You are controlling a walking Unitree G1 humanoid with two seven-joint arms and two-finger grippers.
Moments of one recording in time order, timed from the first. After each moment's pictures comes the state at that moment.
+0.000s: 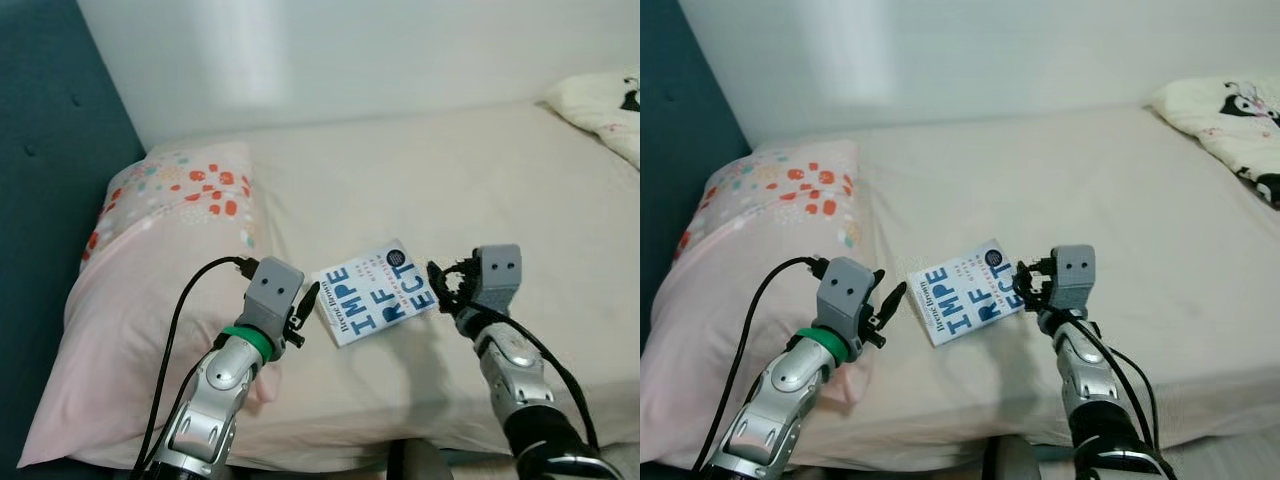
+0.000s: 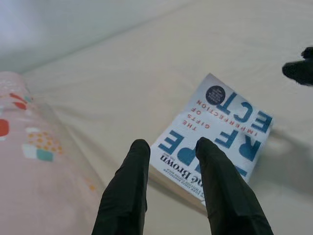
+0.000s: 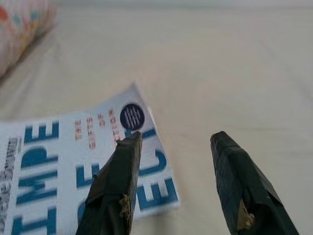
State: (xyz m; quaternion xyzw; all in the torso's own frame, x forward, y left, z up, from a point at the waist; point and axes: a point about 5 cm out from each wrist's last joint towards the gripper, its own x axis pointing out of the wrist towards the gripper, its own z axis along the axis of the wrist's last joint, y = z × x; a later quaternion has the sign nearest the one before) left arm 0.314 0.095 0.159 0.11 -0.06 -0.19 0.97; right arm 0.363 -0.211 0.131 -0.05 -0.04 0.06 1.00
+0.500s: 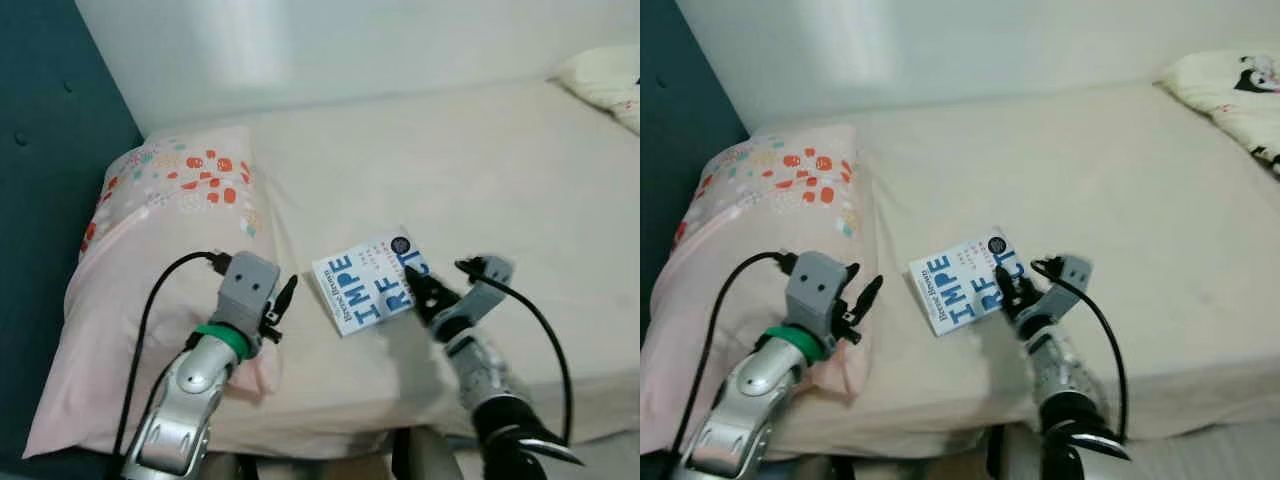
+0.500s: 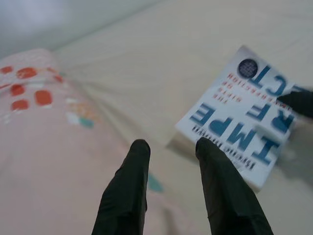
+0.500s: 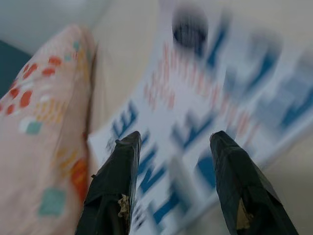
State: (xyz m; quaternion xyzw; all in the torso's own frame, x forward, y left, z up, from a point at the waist) left arm 0.298 0.120 0.178 0.12 -0.07 -0.16 0.98; right arm 0.365 -0.164 0.095 0.36 0.04 0.09 0.93
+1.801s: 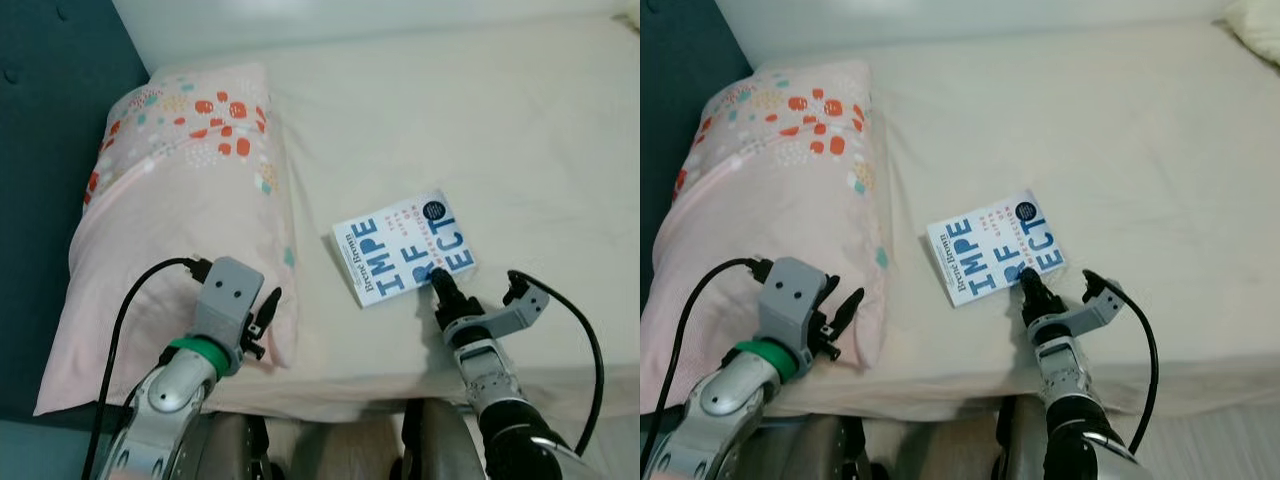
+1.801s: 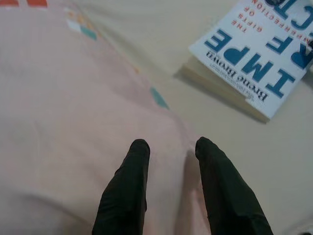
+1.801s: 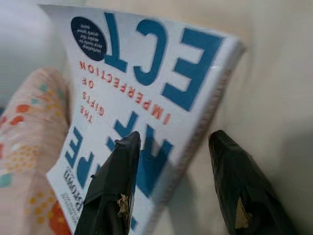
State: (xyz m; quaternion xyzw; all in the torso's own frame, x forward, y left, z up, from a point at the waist) left arm 0.269 0.133 0.180 0.13 -0.02 -0.14 0.98; right arm 0.369 -0.193 0.110 0.46 -0.03 0.04 0.89
